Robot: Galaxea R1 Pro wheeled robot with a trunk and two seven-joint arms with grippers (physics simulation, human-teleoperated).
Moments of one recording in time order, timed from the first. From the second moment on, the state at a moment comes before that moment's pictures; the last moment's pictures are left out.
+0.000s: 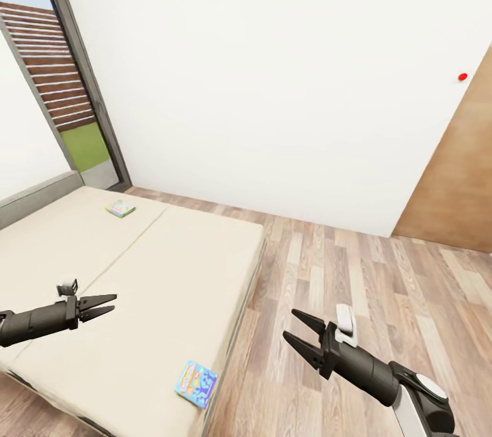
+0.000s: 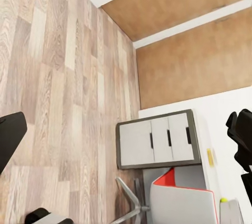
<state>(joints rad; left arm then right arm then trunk) -0.53 0.46 0.41 -0.90 -0.05 0.95 -1.56 -0.08 -0.03 -0.12 -1.59 -0.41 0.43 1.12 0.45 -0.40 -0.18</state>
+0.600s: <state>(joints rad) -0.53 0.46 0.41 -0.90 -0.05 0.95 -1.56 -0.08 -0.02 -0.12 -1.59 -0.41 0.43 1.12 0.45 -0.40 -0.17</state>
